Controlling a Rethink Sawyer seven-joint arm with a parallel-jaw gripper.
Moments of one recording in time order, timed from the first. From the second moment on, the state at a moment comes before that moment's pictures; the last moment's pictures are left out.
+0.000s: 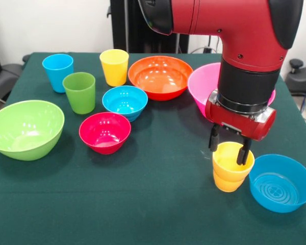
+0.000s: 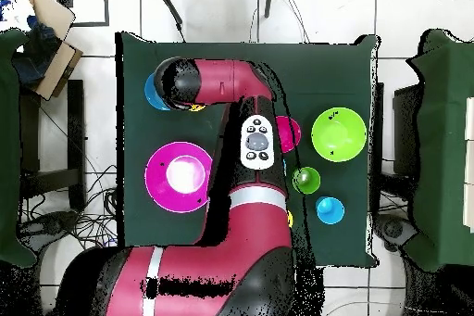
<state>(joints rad) -0.07 -0.34 0.03 1.09 -0.06 0.74 2.41</state>
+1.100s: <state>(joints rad) -0.13 -0.36 0.07 1.17 -0.16 0.73 2.41</state>
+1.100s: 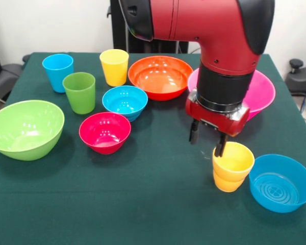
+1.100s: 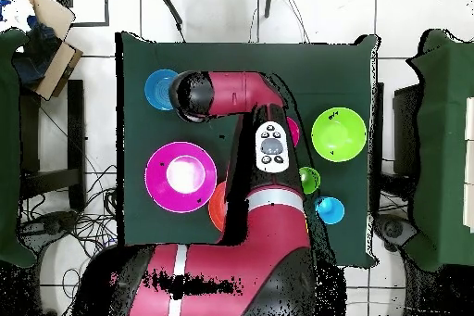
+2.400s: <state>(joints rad) -0.24 -0.36 0.24 1.26 -0.27 0.65 2.41</state>
